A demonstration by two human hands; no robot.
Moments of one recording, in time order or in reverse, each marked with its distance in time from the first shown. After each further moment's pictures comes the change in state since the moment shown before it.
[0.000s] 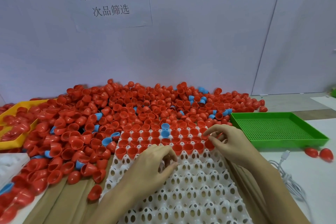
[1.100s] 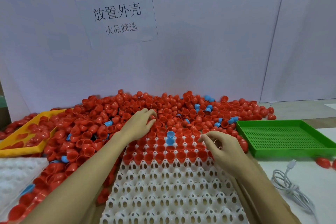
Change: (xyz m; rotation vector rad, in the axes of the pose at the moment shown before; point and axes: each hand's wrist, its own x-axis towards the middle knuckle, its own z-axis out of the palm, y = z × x) left_hand 0.117 -0.089 -0.068 0.380 0.064 -0.153; right_hand 0.001 -0.017 0.018 0.096 0.101 -0.131
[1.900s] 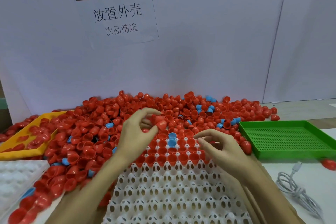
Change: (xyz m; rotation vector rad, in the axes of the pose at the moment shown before) left_hand -0.072 0.062 -0.028 -0.608 0.392 -0.002; right_hand -0.003 -0.027 -0.003 0.330 -0.129 0.120
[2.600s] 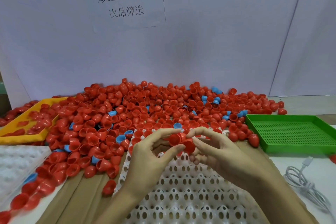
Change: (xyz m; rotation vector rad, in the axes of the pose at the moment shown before) left_hand -0.078 0.029 0.016 -0.377 -0.060 -0.143; right_hand -0.012 -0.015 0.027 0.628 -0.400 0.153
